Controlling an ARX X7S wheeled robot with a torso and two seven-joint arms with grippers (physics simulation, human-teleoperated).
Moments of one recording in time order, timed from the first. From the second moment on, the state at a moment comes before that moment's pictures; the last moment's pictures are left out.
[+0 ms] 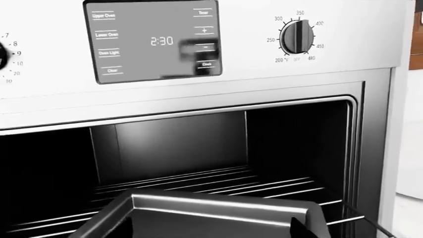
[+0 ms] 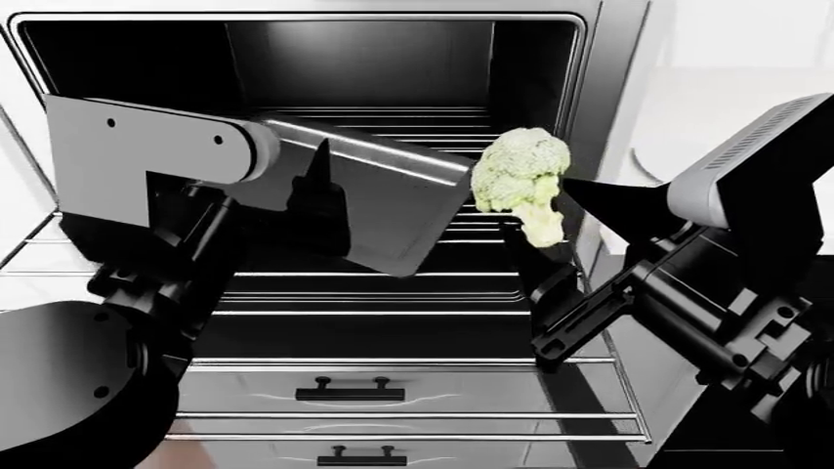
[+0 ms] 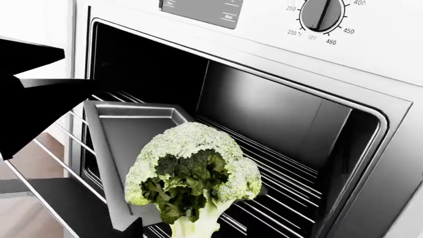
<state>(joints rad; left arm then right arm) -0.90 -0.54 0.19 0.73 -1.40 -1.08 -0.95 0.88 0.93 -0.24 -0.76 1.48 0.95 0.42</state>
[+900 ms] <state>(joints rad) -0.87 -0.57 0.21 0.72 -1.33 -1.04 -0.89 1.15 0.77 -0.42 -0.48 1.35 1.06 0.28</state>
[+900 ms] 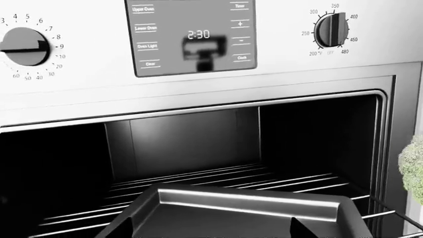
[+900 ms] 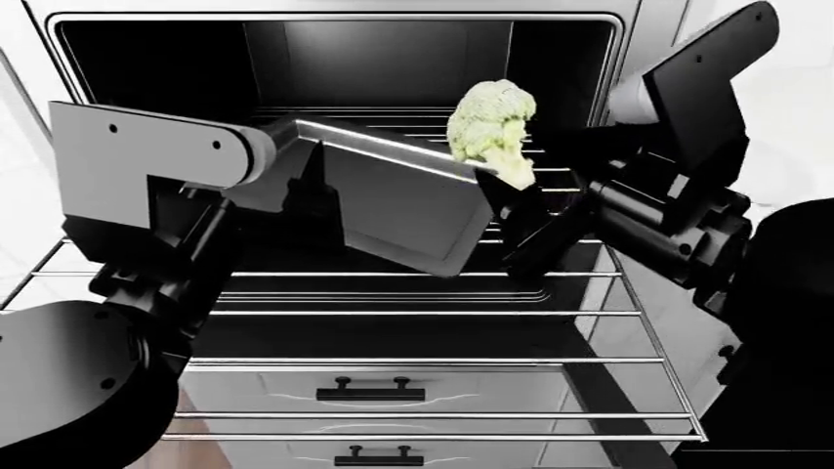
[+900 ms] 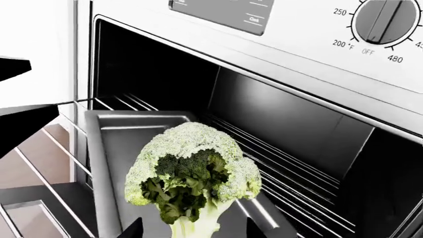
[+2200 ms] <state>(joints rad) -0.86 -0.58 0.25 0.69 -1.27 -1.00 -0.85 1.47 0.40 -0.86 0.27 0.89 0.96 -0.20</state>
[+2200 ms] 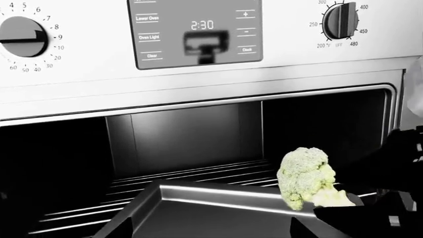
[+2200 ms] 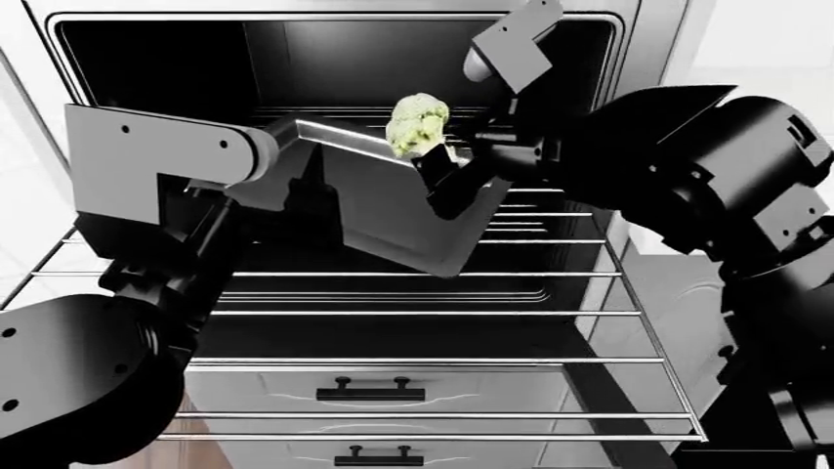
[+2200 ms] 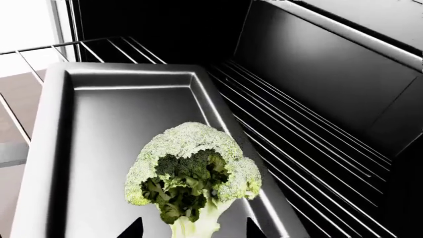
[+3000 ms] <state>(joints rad) -0.85 -0.58 0.26 0.68 -1.25 -0.98 -0.83 1.50 0.32 -0.94 0.41 0.81 0.90 -0.29</state>
